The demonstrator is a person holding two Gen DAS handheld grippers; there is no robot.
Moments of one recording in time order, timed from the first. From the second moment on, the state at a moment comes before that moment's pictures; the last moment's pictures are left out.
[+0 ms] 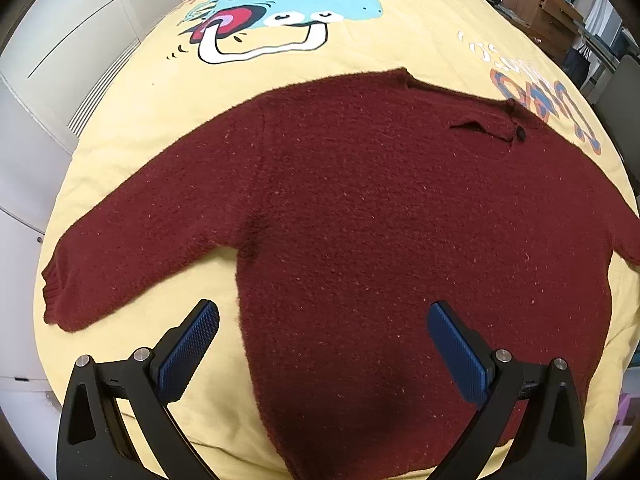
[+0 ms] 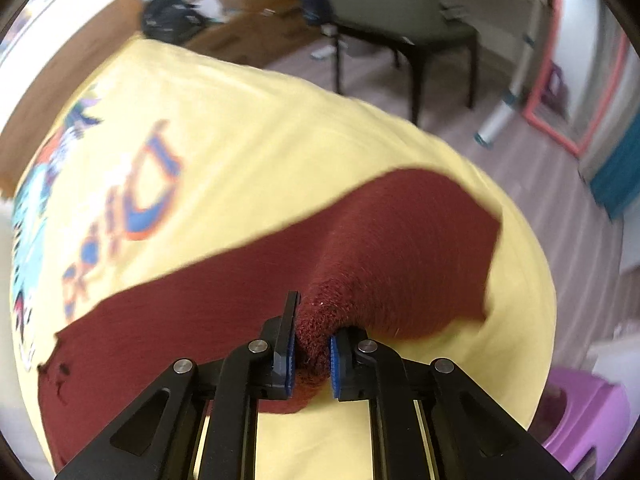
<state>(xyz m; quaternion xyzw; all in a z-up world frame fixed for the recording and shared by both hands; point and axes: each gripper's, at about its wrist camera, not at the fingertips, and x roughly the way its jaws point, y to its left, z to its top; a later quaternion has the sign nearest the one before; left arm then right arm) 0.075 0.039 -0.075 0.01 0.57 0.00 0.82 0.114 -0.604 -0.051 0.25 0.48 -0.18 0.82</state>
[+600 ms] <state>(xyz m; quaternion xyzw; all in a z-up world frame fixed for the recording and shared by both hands) 0.085 0.070 -0.057 0.00 0.55 0.00 0.84 0.187 -0.326 0.071 0.15 0.41 0.06 0.90</state>
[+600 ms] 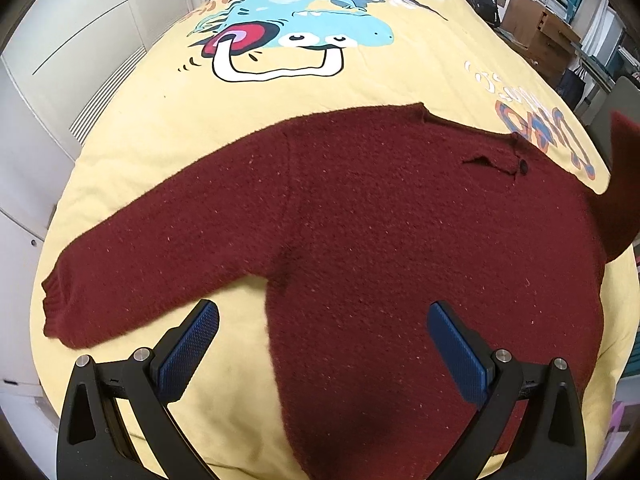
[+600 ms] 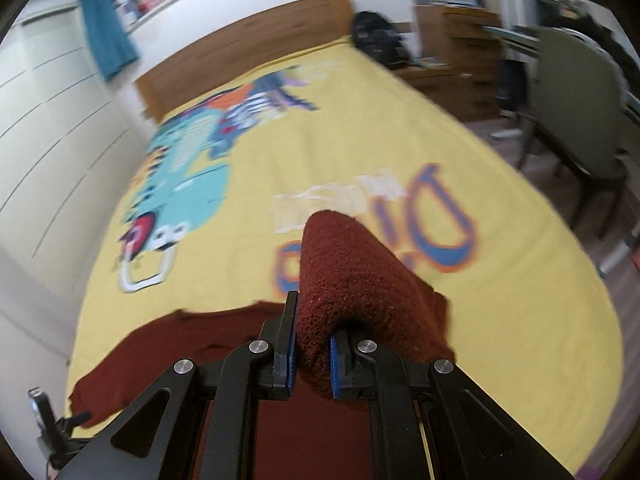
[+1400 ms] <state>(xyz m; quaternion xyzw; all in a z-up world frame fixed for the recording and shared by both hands) 0.086 0.078 -0.082 0.02 0.57 0.00 0.82 0.162 -0.169 -0.121 0.05 0.60 0.14 0.78</state>
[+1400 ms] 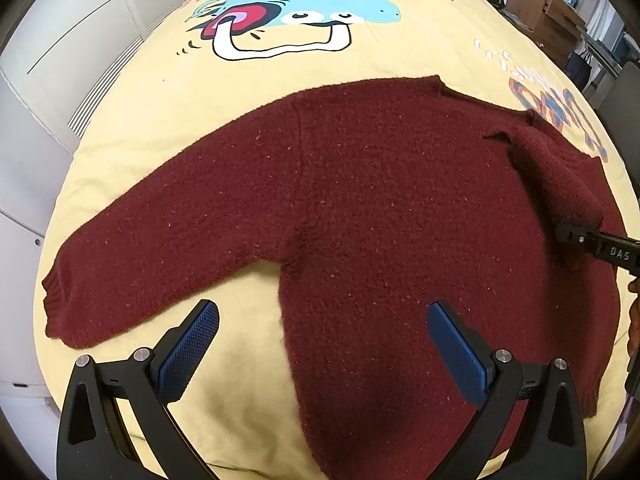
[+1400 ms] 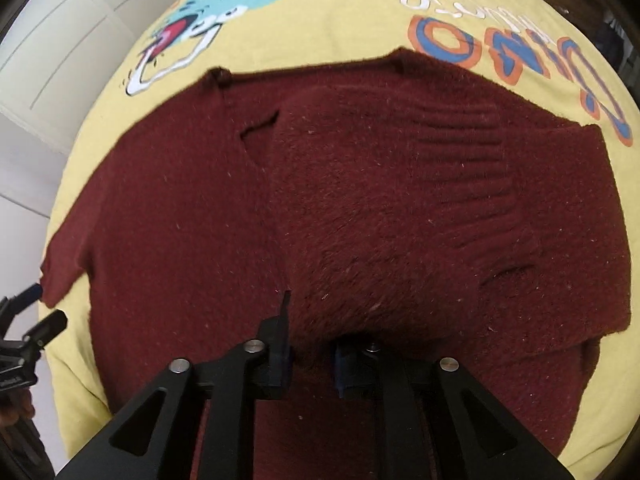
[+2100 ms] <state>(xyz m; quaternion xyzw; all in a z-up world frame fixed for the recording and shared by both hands) 0.095 0.036 -0.089 0.06 0.58 -0.04 0.81 0.104 -0.298 -0.098 0.06 0.59 0.04 0.80</state>
